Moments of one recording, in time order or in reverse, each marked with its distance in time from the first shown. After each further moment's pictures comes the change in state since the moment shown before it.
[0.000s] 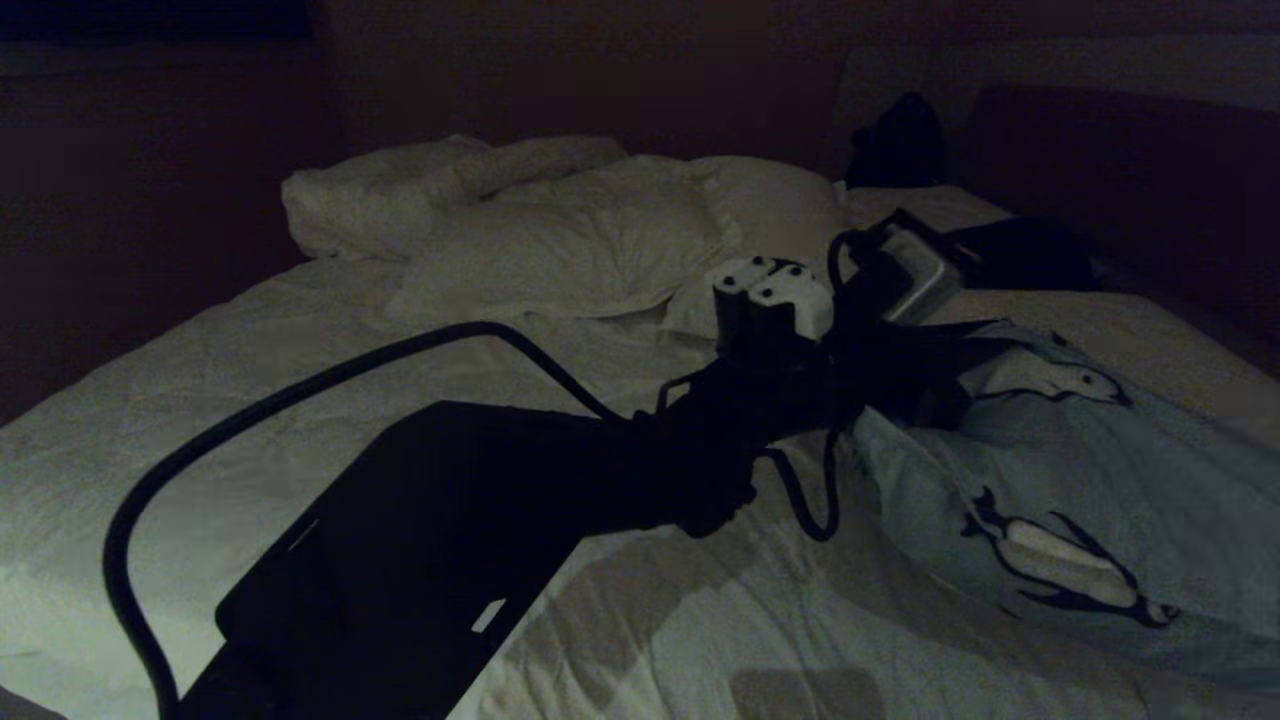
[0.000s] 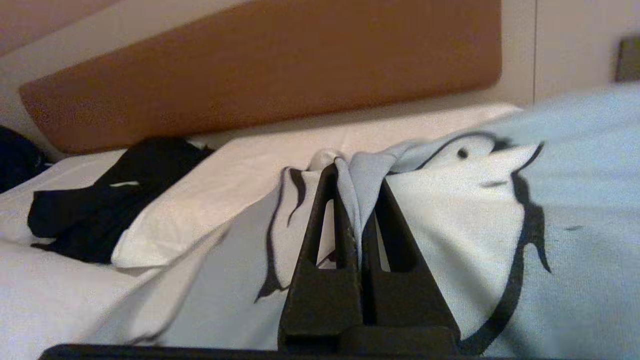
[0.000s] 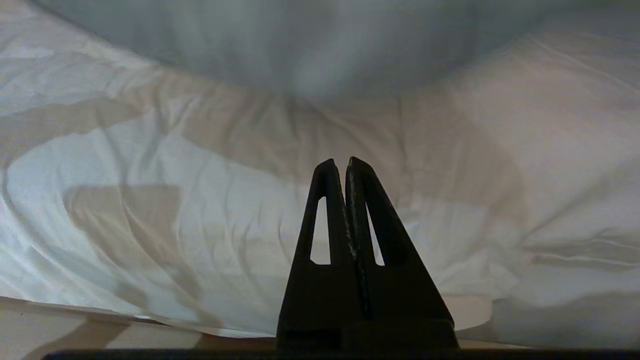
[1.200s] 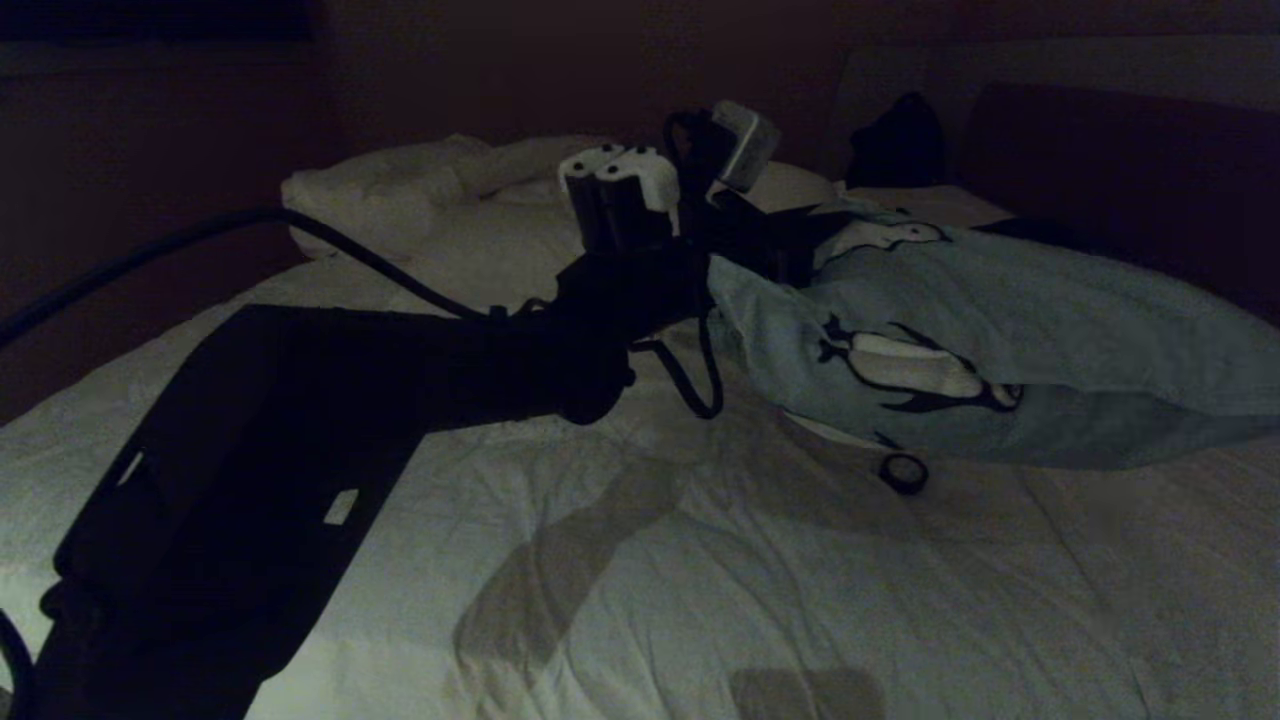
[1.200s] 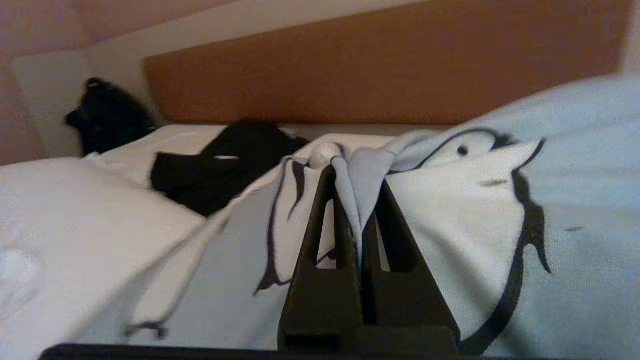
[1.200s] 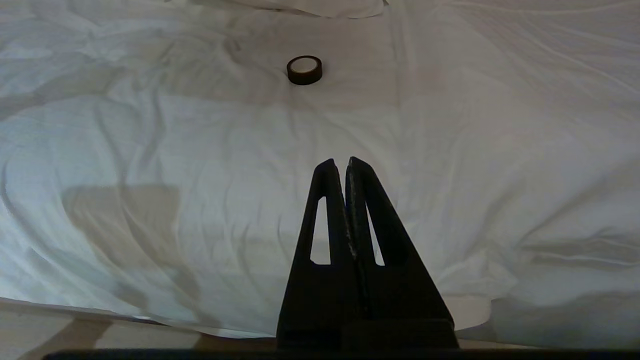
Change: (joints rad) left arm 0.194 -0.138 0.008 0.078 0.033 -0.117; right arm 0.000 0.000 0.000 0.000 0.000 0.000
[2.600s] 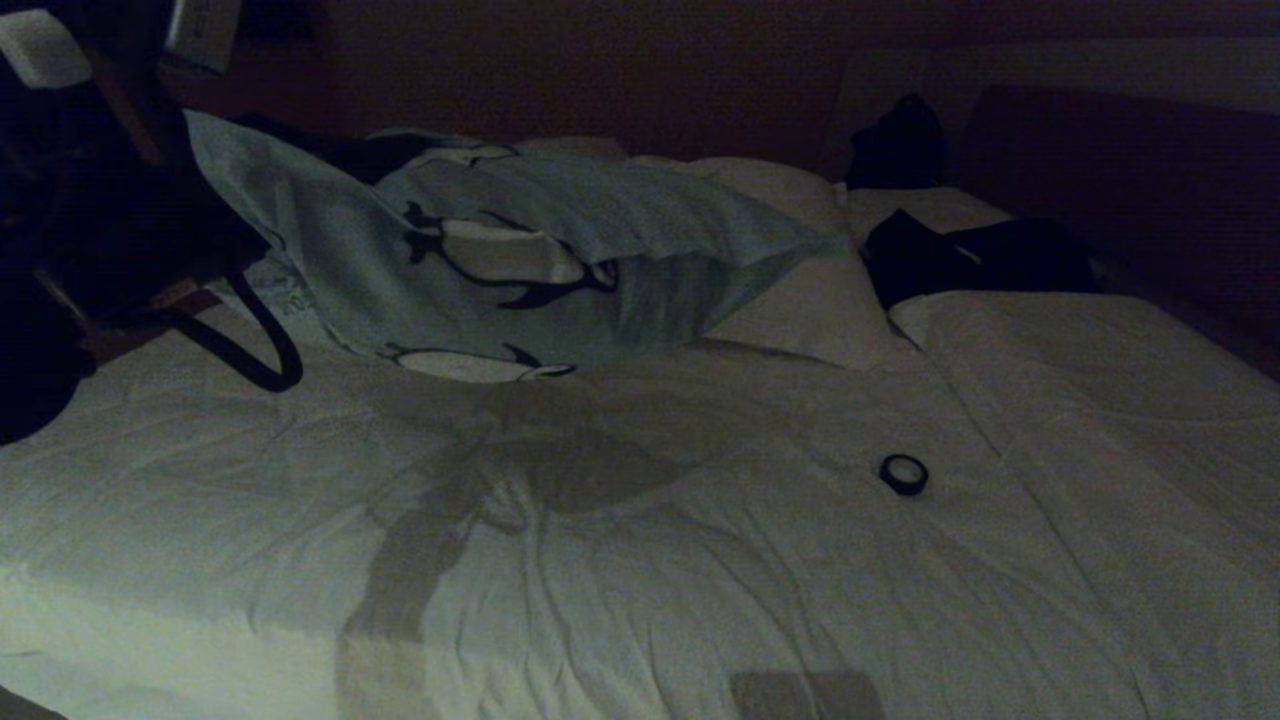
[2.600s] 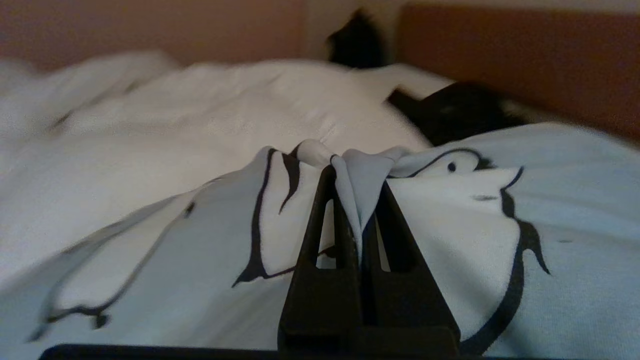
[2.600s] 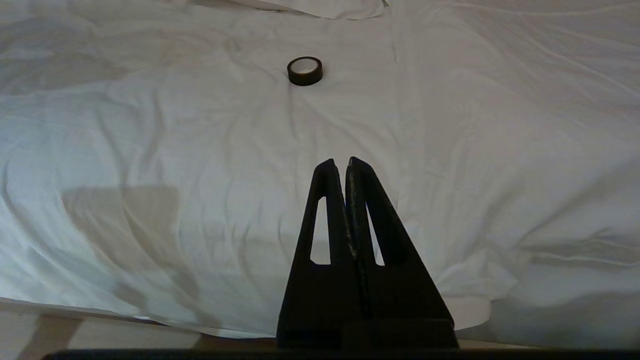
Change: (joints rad) left arm 0.512 -0.720 0.800 0.013 0.151 -0.136; right arm 0.000 0.000 0.000 0.000 0.000 0.000
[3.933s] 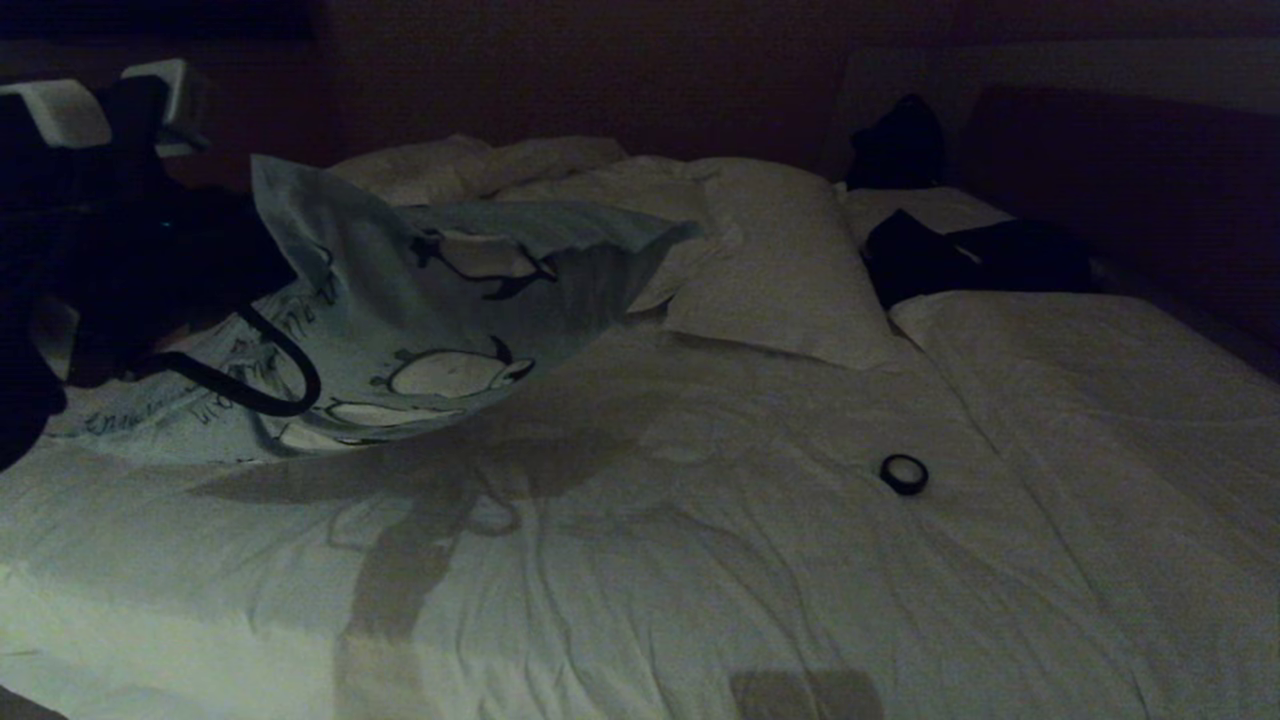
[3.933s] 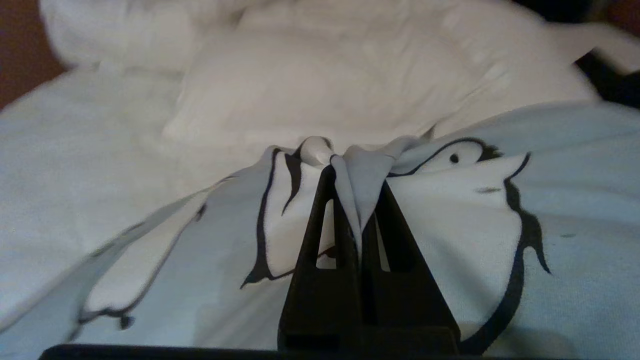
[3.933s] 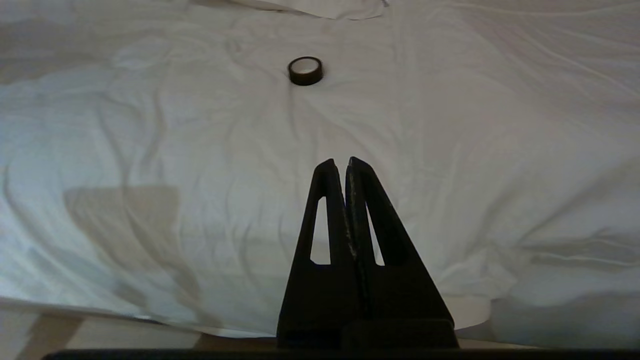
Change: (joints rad) left arm 0.033 -0.049 0.110 0.119 0.407 -0.002; right arm 0.000 0.000 0.000 0.000 0.000 0.000
